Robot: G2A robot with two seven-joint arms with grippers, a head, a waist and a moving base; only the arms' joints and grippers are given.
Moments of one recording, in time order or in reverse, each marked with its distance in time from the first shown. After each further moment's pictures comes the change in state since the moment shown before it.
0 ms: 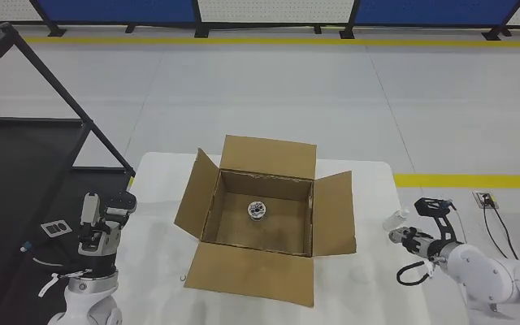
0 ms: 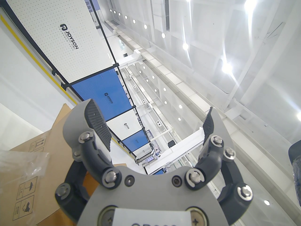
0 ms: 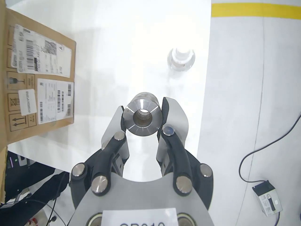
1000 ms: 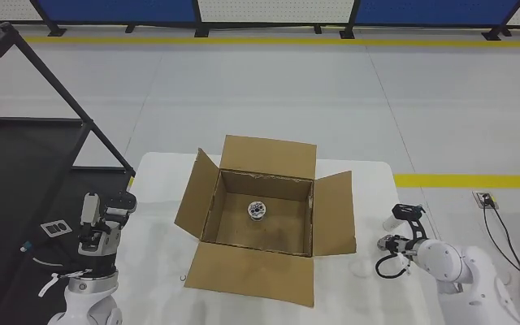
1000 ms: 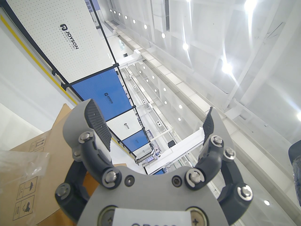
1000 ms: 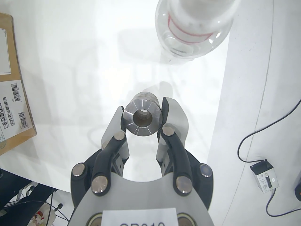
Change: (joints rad) left arm 0.000 0.000 0.000 0.000 0.000 0.000 0.000; right arm 0.148 0.011 -0.189 0.334 -0.078 0.051 -0.107
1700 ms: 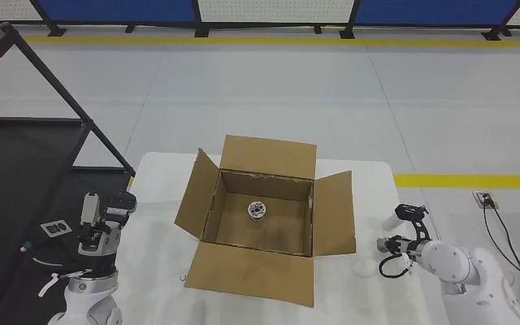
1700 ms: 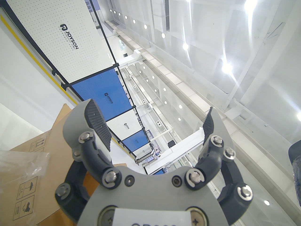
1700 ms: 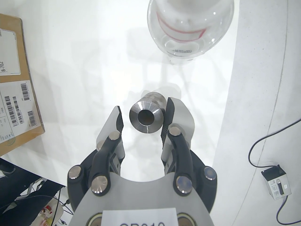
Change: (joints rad) left arm 0.000 0.000 0.000 0.000 0.000 0.000 0.000; right arm -0.011 0.018 0.023 0.003 0.092 -0.035 -0.027
